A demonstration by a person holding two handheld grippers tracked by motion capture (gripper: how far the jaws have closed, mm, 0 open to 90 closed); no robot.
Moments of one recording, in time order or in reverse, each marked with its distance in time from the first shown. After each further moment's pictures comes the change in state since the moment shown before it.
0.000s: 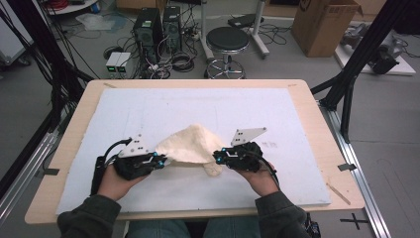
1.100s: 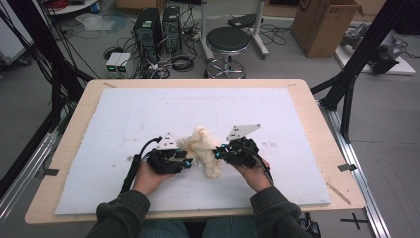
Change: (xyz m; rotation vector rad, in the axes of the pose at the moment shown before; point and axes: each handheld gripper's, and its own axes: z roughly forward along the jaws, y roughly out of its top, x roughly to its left) left arm -0.005 0.017 0.112 0.054 -0.030 -0.121; right arm -0.018 -0.003 0.016 0.031 -0.077 0.062
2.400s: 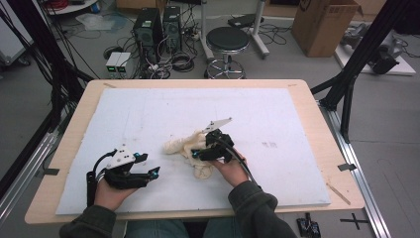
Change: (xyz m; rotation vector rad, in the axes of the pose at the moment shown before) left arm 0.011 -0.059 -0.100 -0.154 0.124 -0.046; right arm 0.008 0.028 0.063 0.072 -0.018 0.075
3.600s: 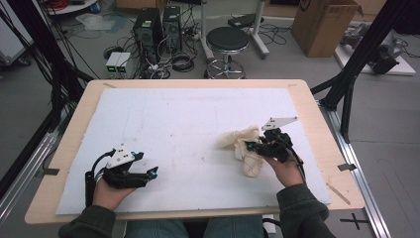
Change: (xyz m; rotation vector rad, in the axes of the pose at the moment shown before) left arm 0.005 -0.002 -0.002 0.027 0.063 0.006; right arm -0.057 -0.051 -0.125 -0.041 -0.129 0.050
